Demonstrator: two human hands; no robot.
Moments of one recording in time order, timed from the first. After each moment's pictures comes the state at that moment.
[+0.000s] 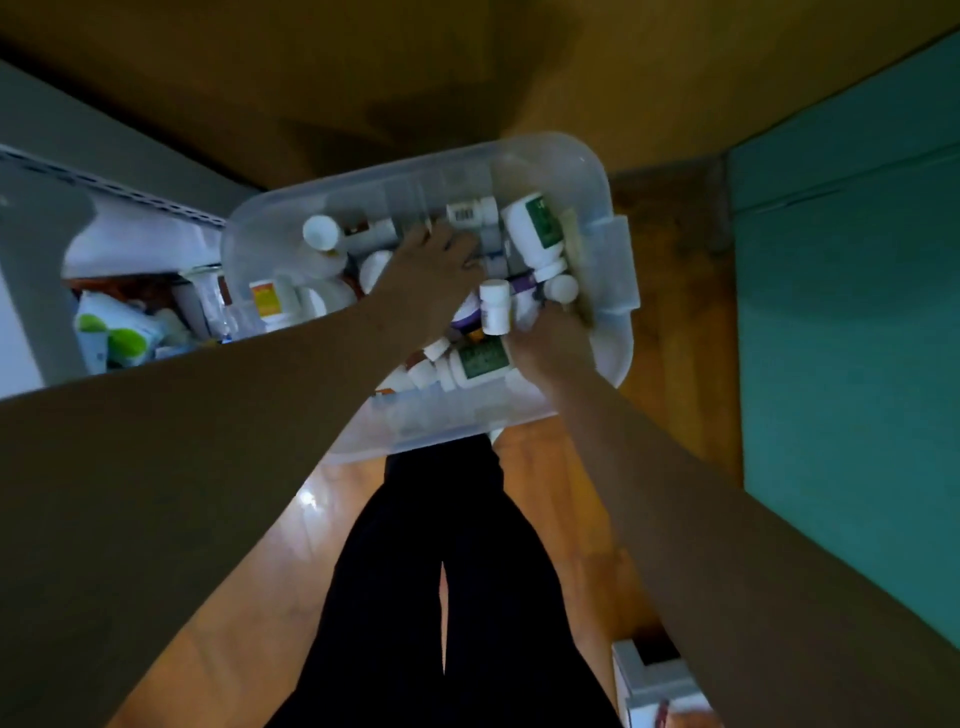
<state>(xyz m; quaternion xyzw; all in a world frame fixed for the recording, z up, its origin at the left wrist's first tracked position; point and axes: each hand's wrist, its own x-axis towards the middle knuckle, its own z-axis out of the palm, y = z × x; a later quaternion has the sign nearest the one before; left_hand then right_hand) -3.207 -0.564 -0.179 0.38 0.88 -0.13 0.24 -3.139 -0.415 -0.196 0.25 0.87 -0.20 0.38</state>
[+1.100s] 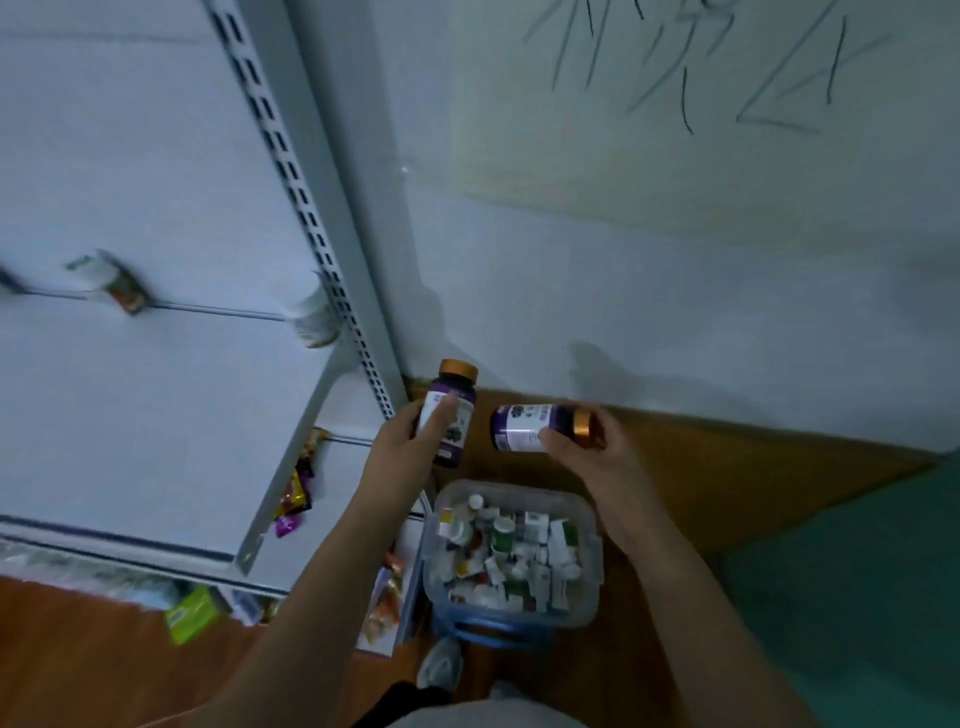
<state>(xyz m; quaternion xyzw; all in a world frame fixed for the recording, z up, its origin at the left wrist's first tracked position) -3.108 -0.632 0.310 -0.23 0.73 0.64 -0.02 -3.154 -0.427 0.299 0.04 0.70 -0.68 0.19</state>
